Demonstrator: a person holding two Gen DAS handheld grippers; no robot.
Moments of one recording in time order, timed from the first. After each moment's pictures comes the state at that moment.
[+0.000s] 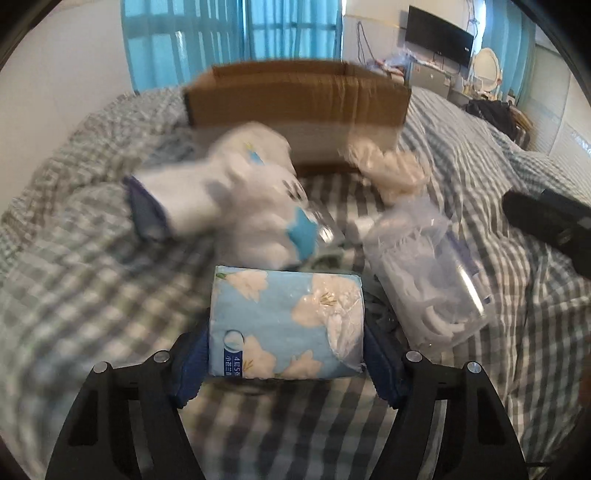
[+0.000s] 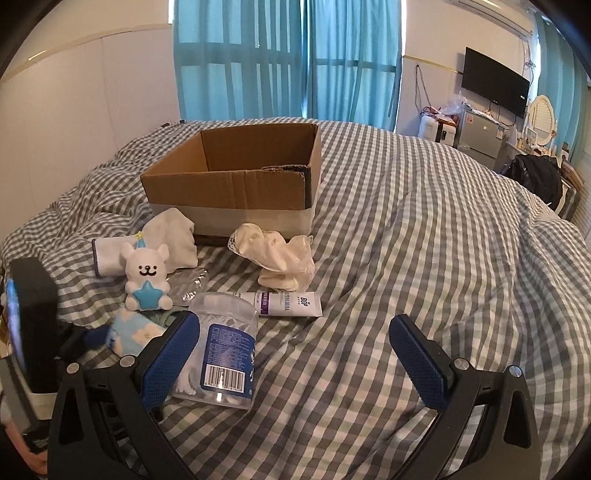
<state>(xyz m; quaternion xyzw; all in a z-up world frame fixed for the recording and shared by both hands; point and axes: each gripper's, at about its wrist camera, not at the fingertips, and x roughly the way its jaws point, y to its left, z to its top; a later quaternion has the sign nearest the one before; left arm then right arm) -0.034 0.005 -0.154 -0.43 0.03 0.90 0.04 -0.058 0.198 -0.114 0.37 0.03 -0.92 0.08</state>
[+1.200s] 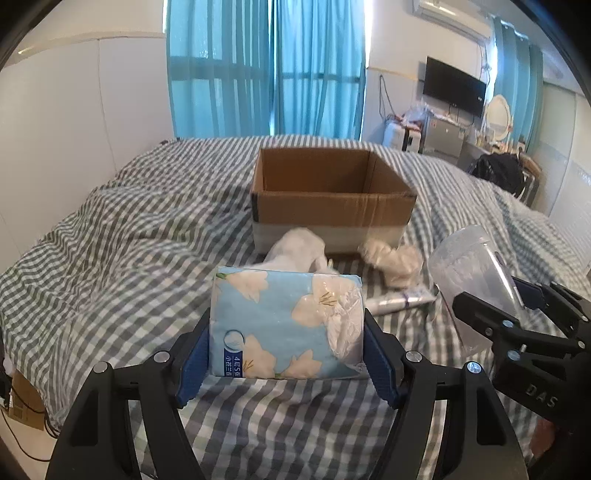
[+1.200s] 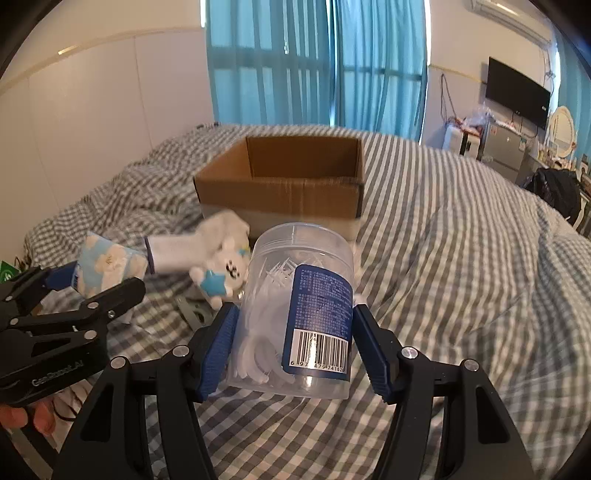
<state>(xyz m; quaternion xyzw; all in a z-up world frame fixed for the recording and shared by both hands) -0.008 -0.017 -0.070 -0.35 0.00 0.94 0.00 -0.033 0.170 -0.091 0.35 0.04 -0.93 0.13</state>
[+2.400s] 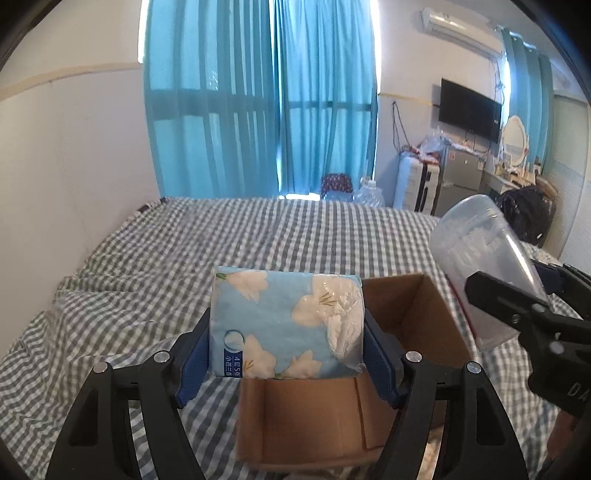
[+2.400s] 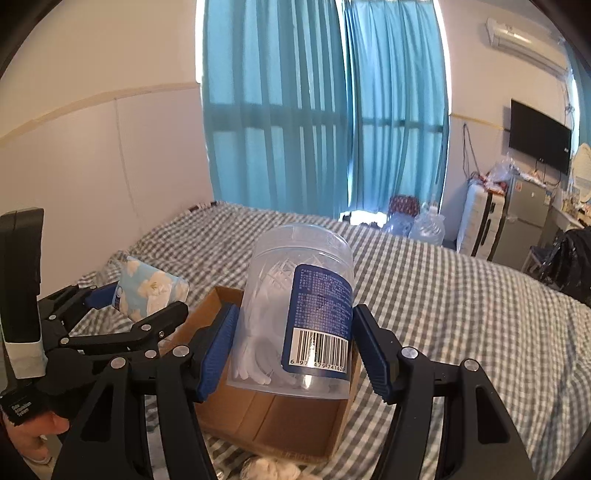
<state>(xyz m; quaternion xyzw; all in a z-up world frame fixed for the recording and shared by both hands) -0.250 -0.017 -0.026 -0.31 0.01 0.95 -0.01 -0.259 0.151 0.006 0.27 0.03 -0.94 0.18</state>
